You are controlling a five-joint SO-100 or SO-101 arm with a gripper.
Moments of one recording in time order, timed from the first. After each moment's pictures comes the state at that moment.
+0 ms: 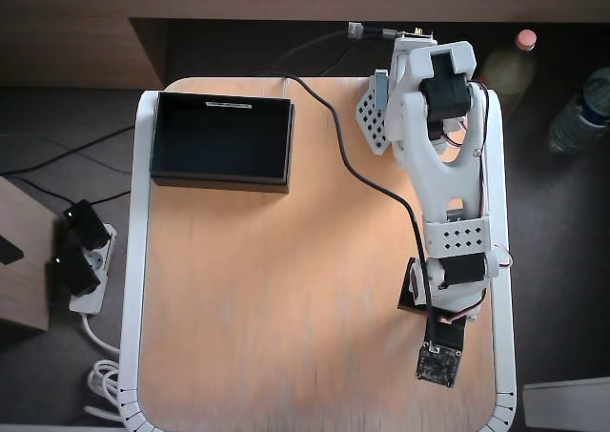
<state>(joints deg) -12.4 84.6 109.4 57.4 155.7</state>
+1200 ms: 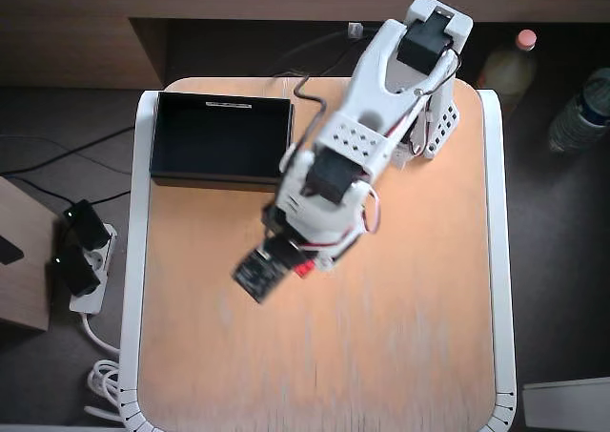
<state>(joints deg) 31.5 105.6 89.6 92.6 168.0</state>
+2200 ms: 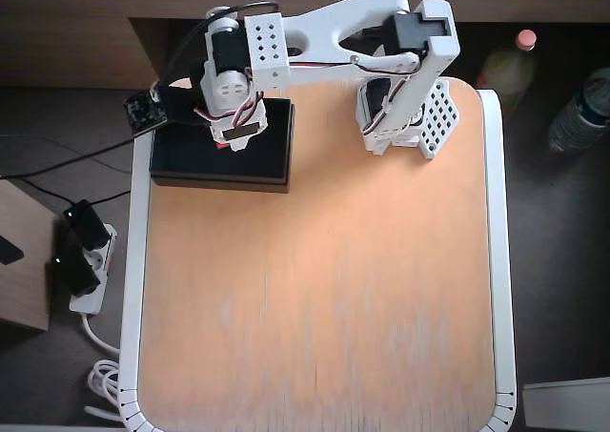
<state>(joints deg) 75.6 99.9 89.4 92.3 187.7</state>
